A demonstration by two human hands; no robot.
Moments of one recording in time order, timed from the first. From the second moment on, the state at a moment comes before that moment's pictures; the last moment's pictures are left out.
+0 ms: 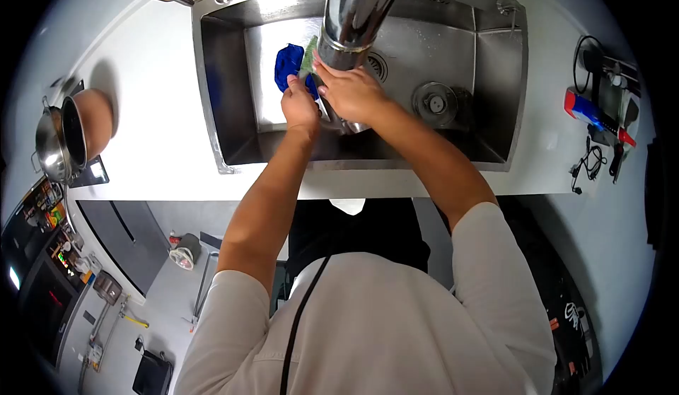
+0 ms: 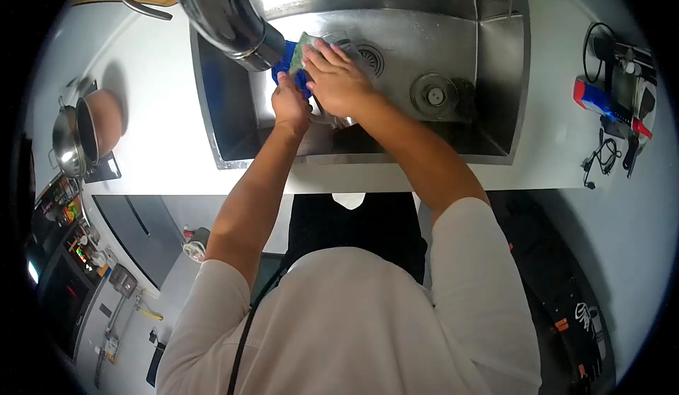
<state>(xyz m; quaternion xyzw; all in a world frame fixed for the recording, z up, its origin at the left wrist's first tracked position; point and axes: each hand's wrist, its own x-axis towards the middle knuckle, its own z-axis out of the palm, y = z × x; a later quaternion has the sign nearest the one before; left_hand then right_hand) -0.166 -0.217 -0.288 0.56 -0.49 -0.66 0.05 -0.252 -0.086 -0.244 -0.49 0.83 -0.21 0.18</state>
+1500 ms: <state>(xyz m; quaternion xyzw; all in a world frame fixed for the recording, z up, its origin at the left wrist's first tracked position) -0.267 -0.255 -0.291 0.25 -0.92 -0.28 -0.11 -0.247 -0.056 -0.319 -0.14 0.84 -0.47 0.25</state>
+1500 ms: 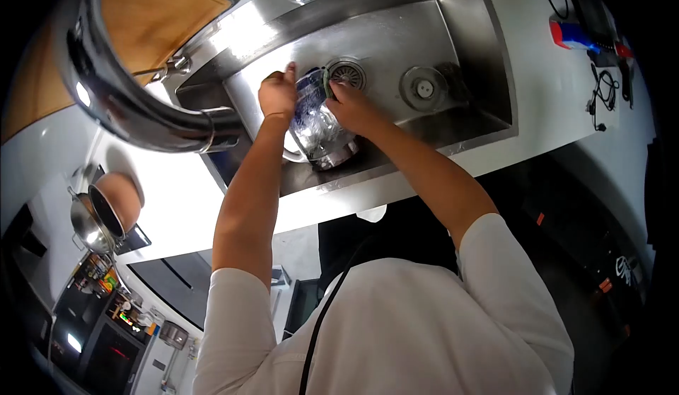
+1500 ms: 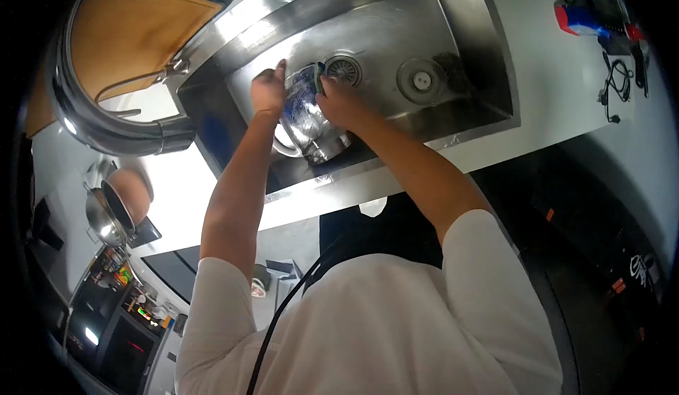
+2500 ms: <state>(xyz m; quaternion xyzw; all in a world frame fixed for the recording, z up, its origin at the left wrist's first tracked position) -0.242 -0.274 -0.282 0.21 -0.94 -0.26 -0.06 -0.143 -0.116 -0.235 -0.06 0.93 -0.32 0.17</state>
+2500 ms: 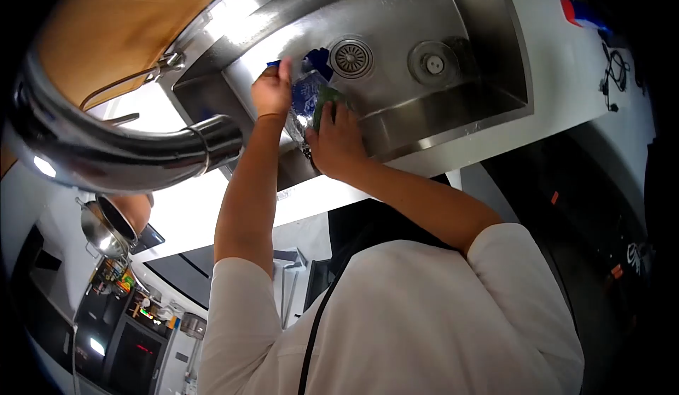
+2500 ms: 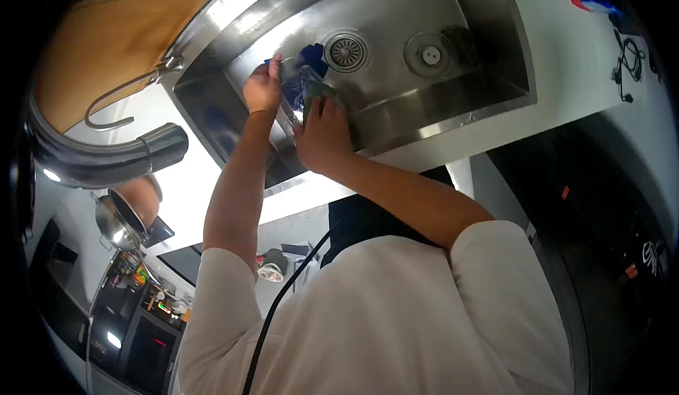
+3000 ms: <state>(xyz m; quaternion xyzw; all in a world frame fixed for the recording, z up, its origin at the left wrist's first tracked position) -0.242 -0.282 -0.301 0.26 -0.91 -0.33 -0.02 -0.217 -0.110 -0.303 0.28 0.65 -0.52 0.48</state>
